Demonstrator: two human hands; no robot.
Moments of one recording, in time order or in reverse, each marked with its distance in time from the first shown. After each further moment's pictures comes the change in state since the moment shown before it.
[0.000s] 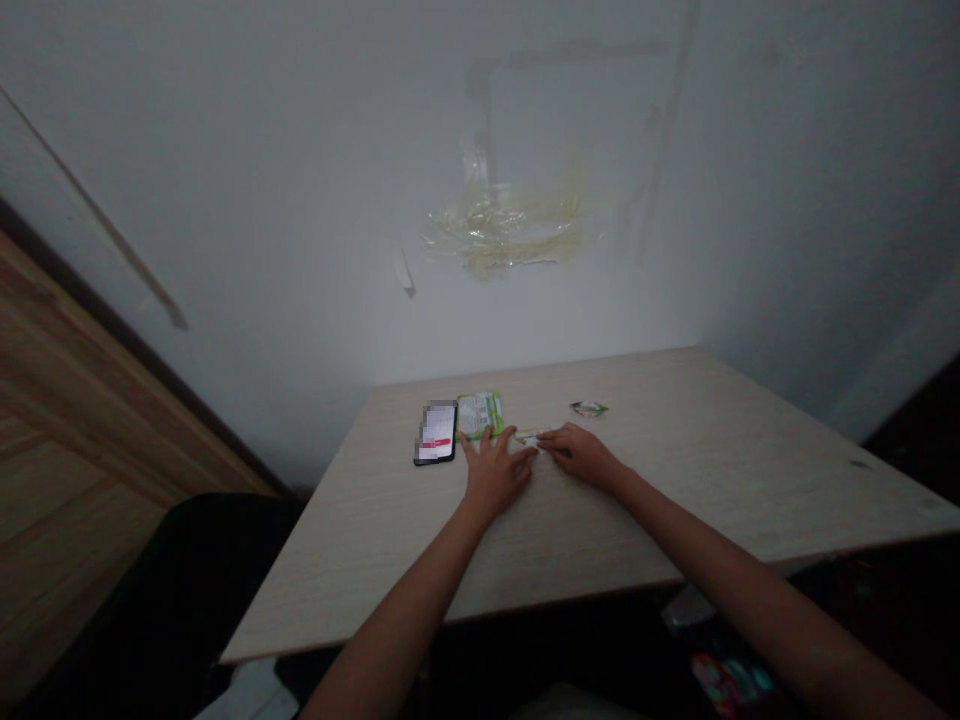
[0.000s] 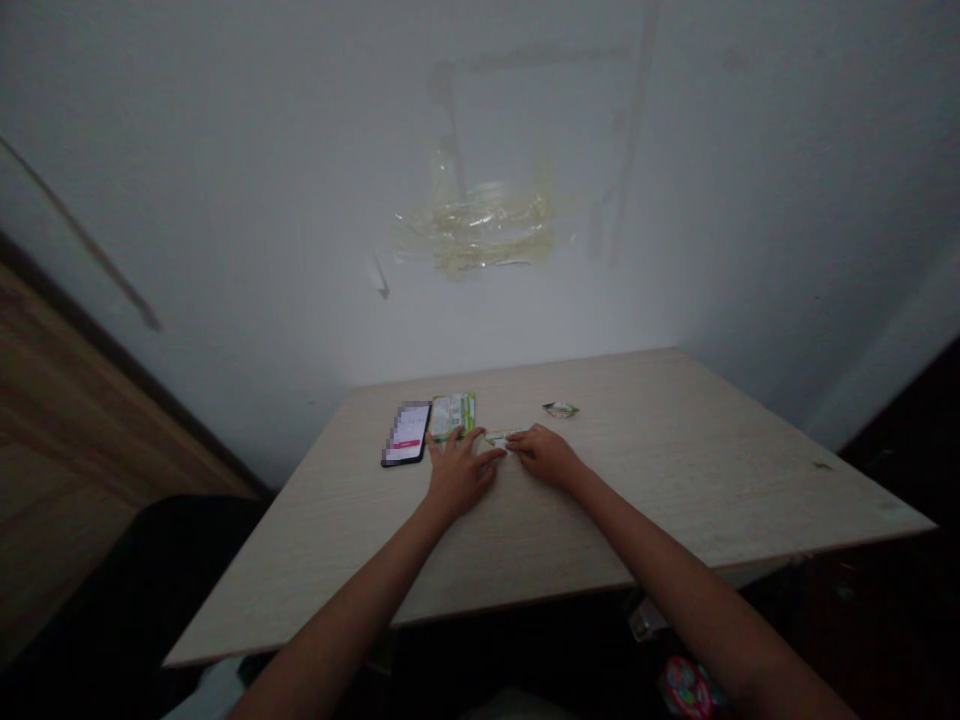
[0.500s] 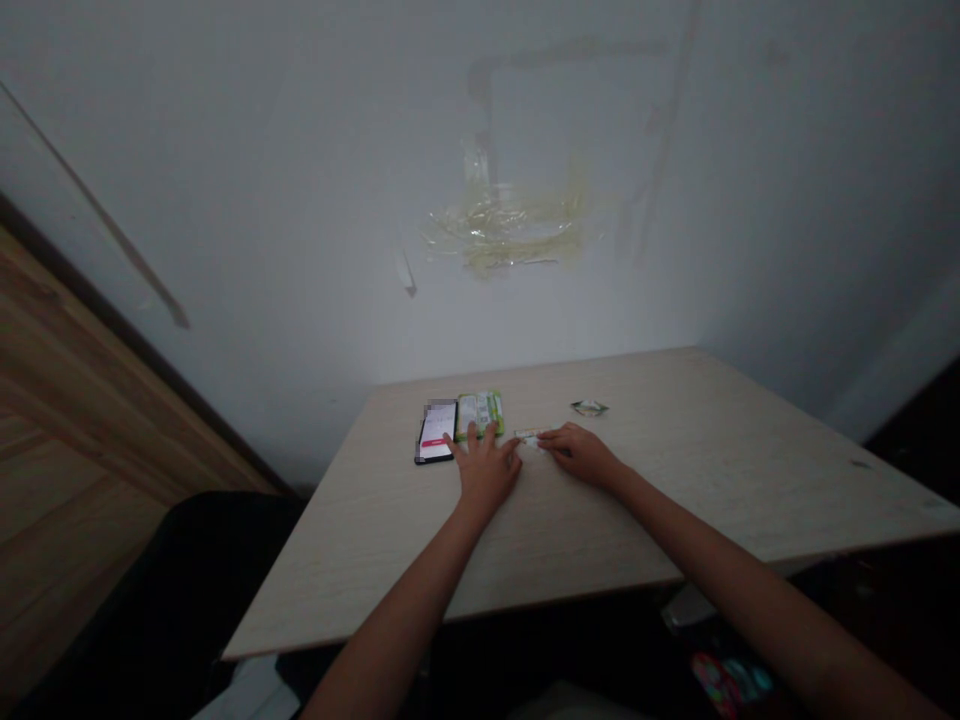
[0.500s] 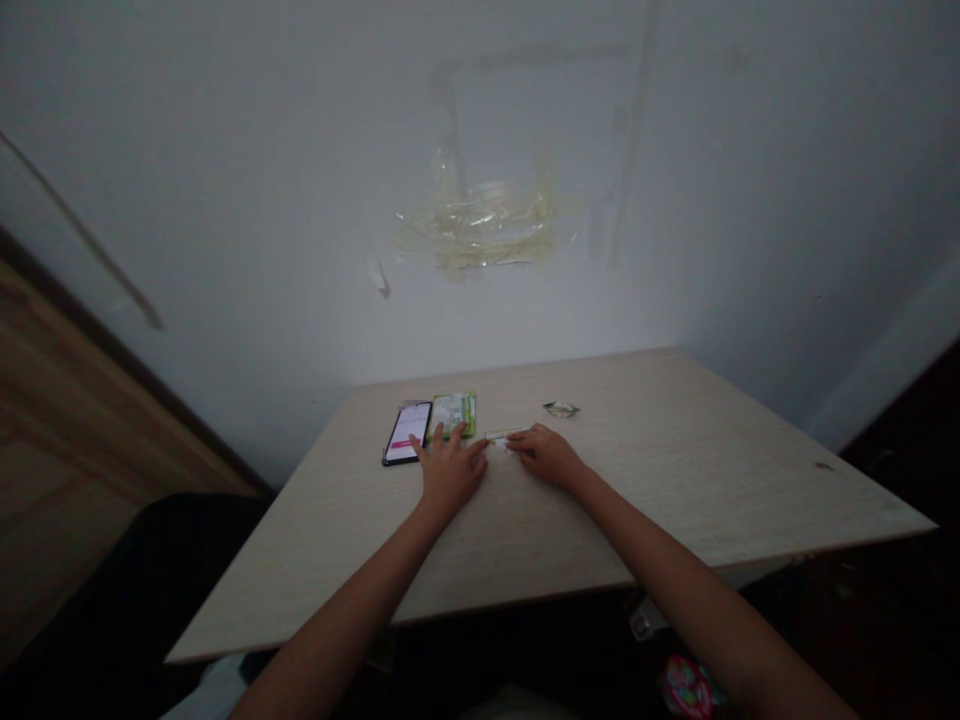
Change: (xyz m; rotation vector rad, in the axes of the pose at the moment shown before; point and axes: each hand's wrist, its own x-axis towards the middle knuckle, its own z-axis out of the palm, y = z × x) left_hand 0.002 -0.001 -0.009 0.036 0.025 -0.179; right_hand 0.000 0.000 -0.001 -0.004 -0.016 0.007
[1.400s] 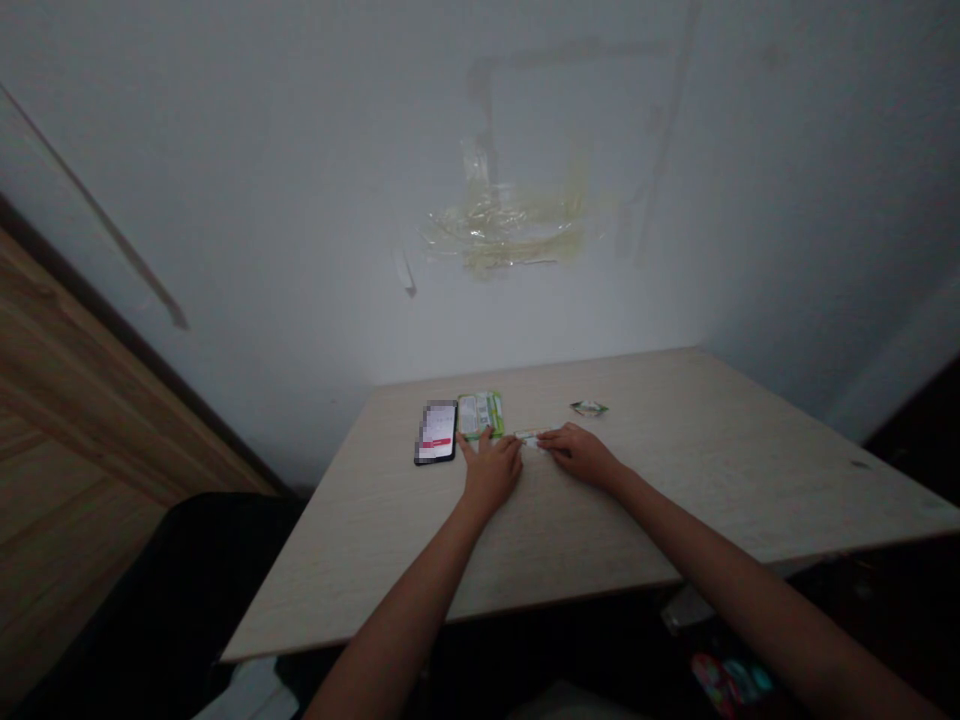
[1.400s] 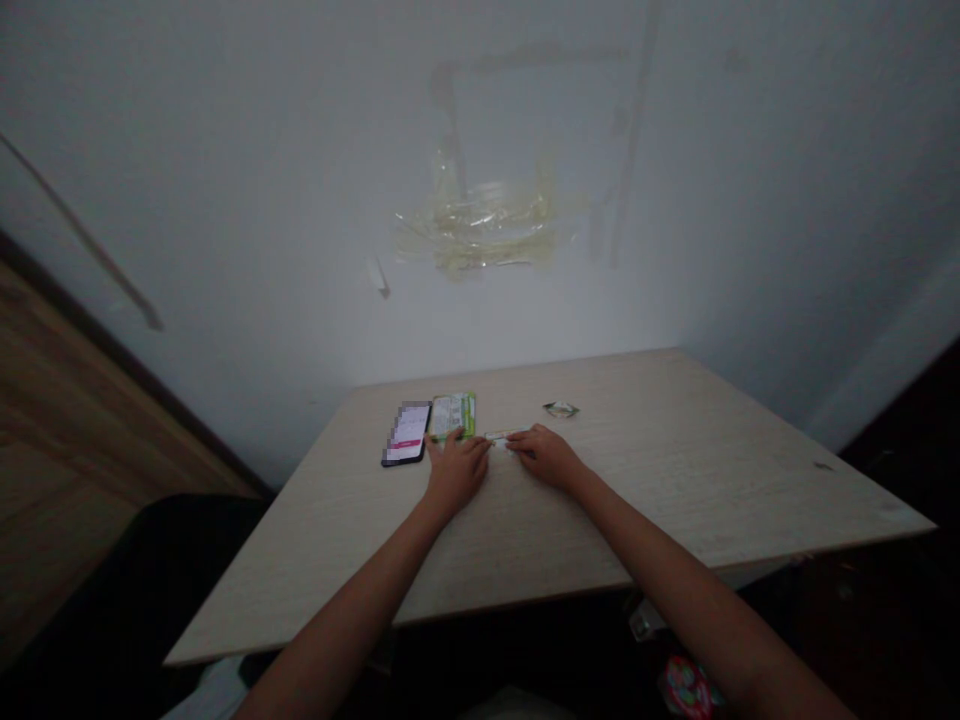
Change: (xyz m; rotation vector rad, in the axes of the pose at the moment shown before) left_hand 0.004 -0.005 0.012 -0.068 -0.076 0.135; right_hand 0.000 0.000 0.000 0.021 0.029 0.000
